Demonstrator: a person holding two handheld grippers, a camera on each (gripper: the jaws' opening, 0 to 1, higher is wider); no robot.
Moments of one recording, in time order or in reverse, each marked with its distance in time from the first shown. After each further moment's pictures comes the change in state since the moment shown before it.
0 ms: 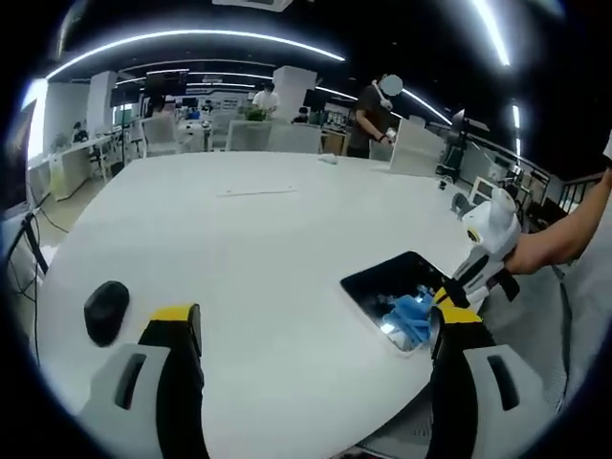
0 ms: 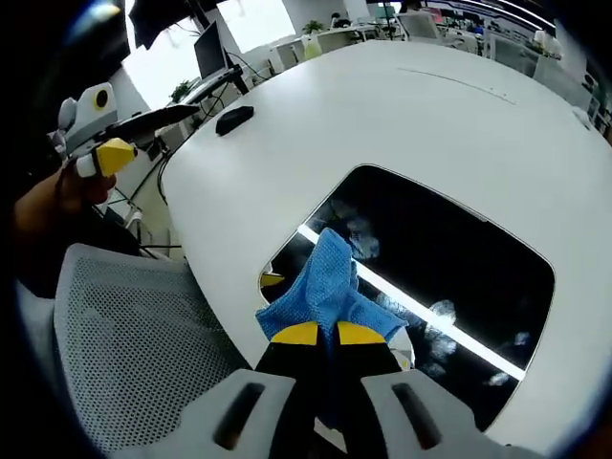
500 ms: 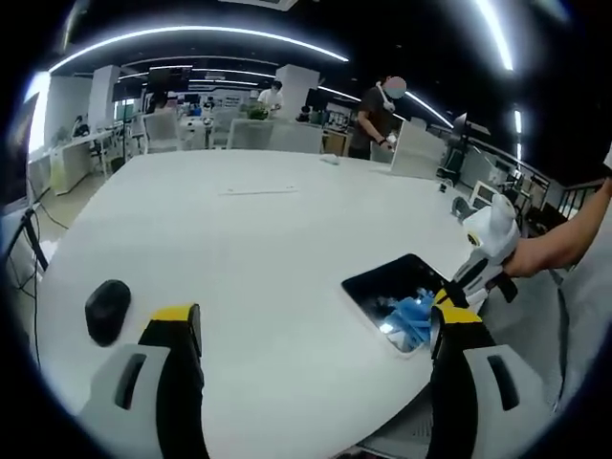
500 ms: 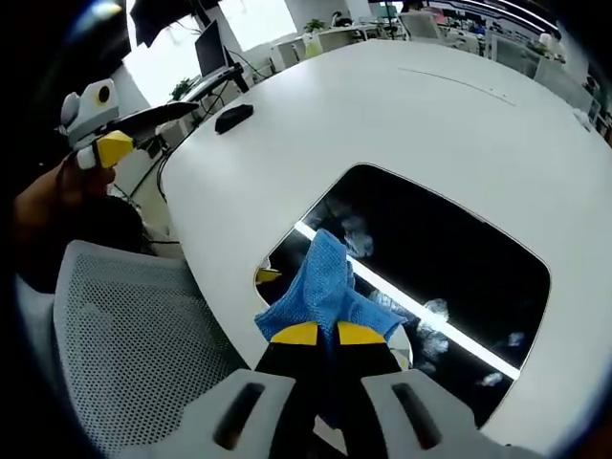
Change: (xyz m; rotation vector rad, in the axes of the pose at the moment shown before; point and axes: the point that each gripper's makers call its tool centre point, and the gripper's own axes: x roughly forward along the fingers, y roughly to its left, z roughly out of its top) left arm -0.002 0.004 0.004 0.000 0.005 0.002; right arm -0.006 -0.007 -0.004 -0.009 0.007 -0.012
